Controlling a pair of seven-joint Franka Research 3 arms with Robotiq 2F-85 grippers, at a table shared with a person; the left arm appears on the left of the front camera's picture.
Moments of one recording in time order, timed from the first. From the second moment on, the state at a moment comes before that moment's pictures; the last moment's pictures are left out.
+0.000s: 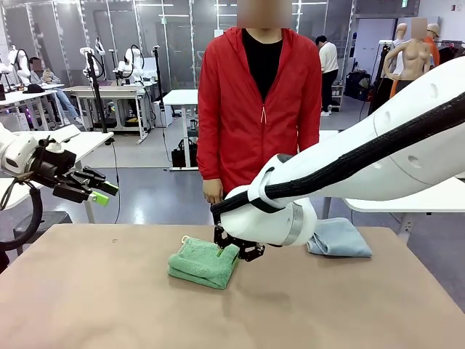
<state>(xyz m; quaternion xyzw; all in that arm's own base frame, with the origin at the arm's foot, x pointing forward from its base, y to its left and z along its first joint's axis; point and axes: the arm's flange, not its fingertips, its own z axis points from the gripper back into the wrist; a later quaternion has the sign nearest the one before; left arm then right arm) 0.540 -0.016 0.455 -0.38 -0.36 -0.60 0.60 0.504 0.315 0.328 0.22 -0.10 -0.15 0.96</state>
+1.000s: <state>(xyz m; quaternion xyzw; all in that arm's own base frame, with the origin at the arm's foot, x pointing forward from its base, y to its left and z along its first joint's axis) 0.540 -0.016 0.455 -0.38 -0.36 -0.60 0.60 0.519 0.314 0.299 0.21 -0.13 -0.12 0.96</state>
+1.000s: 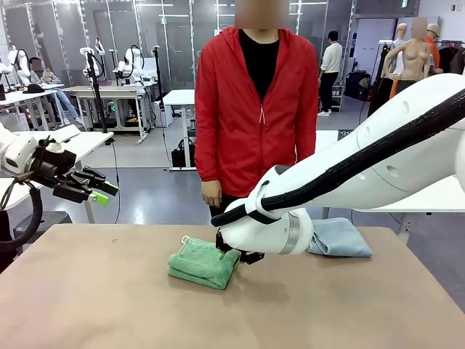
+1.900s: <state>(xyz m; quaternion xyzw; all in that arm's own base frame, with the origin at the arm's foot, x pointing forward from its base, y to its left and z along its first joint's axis) 0.540 -0.016 0.455 -0.38 -0.36 -0.60 0.60 0.520 0.315 0.287 0.21 -0.14 -0.11 0.96</state>
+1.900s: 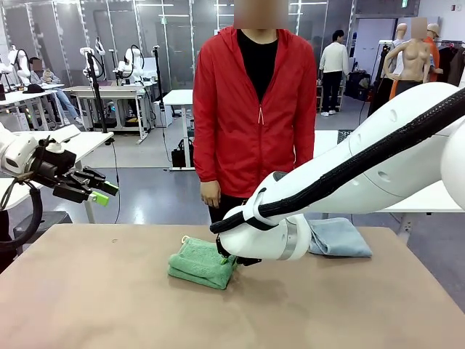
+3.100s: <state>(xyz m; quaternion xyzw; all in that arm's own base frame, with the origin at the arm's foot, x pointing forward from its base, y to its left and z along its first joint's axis) 0.540 -0.016 0.455 -0.38 -0.36 -0.60 0.60 0.520 0.316 0.287 0.20 -0.14 -0.08 0.96</state>
